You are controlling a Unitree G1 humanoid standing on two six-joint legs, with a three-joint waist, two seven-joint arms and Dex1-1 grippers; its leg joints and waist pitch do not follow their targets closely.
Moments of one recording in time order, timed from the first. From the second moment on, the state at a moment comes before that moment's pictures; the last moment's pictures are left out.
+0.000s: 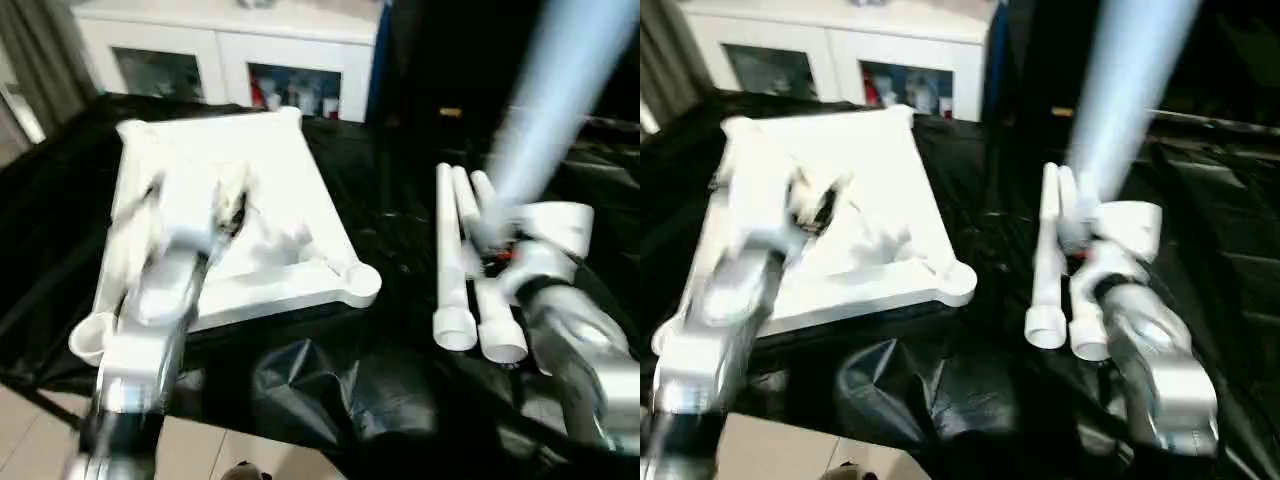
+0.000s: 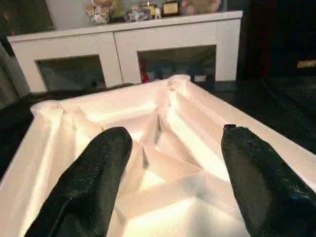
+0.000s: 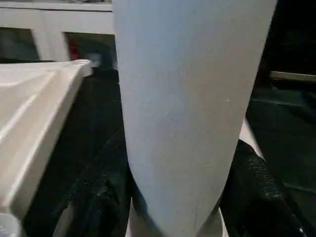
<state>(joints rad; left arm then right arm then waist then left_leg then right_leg) -0.26 0.21 0.01 -0.06 -0.08 0.27 -0.04 -0.13 -0.23 -0.17 -0.26 0.24 0.46 0.14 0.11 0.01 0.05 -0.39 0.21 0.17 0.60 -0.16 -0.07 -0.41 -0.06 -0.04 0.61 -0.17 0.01</state>
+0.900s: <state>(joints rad) -0.59 0.45 -0.29 0.48 -0.12 0.27 -0.93 -0.29 -0.31 -0.10 -0.12 0.40 0.50 0.48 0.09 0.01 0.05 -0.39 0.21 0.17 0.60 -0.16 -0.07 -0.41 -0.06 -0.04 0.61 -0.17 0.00</state>
